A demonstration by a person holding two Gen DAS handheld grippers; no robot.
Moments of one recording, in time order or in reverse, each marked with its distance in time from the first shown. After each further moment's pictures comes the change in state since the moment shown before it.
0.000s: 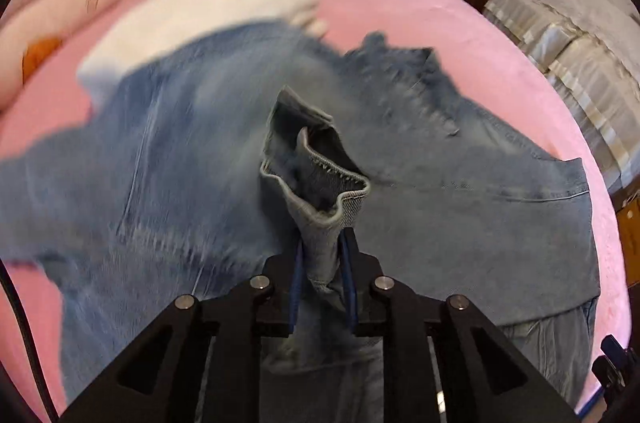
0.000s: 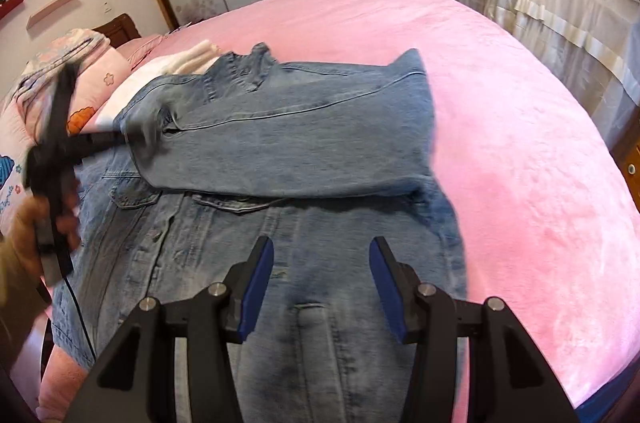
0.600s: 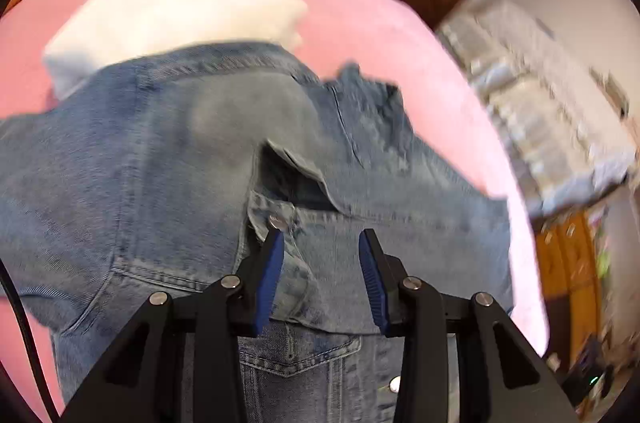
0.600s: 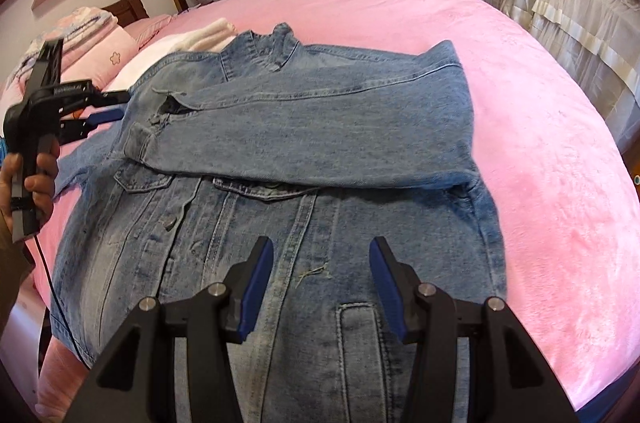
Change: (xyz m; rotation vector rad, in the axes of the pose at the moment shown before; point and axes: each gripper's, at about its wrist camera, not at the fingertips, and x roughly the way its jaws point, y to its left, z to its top) left arm 0.001 0.036 0.043 -0.042 0.060 -0.301; right arm 0.018 0.030 -0.001 -0.044 0.054 -0.004
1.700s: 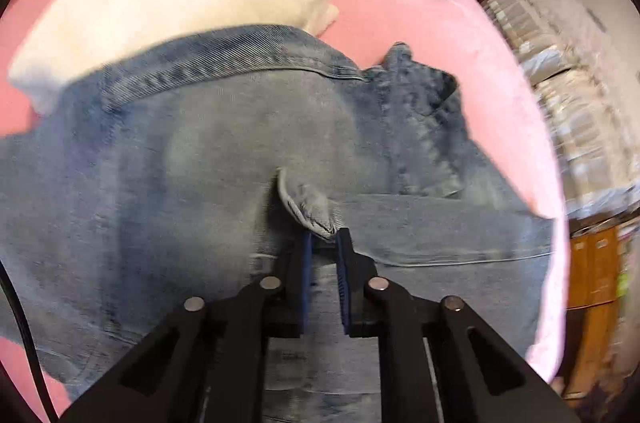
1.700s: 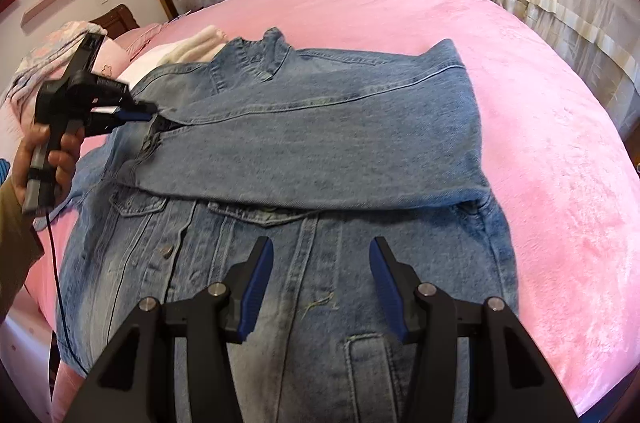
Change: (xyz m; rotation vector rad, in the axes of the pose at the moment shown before) left arm 0.050 0.006 0.060 -0.067 0.114 0.150; right arm 0.012 -0.003 0.018 0.061 -0.006 -0.005
